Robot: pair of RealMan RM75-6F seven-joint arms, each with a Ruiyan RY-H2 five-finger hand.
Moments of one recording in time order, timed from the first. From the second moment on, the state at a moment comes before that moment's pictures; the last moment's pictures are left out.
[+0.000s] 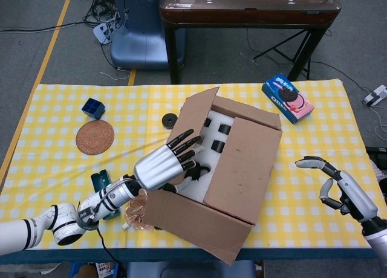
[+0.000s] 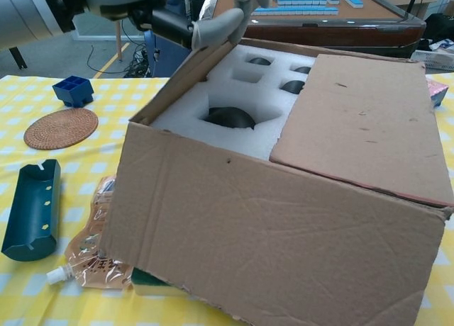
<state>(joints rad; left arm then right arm) -0.95 -1.27 -0.18 -1.71 1.67 1.07 0.36 0.26 -0.66 -0.04 -1.95 -1.72 1.35 1.00</state>
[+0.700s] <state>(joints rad) -0.87 -1.15 -0.19 -1.72 1.64 1.12 0.41 0.28 -0.66 -0.04 -1.95 -1.72 1.32 1.02</state>
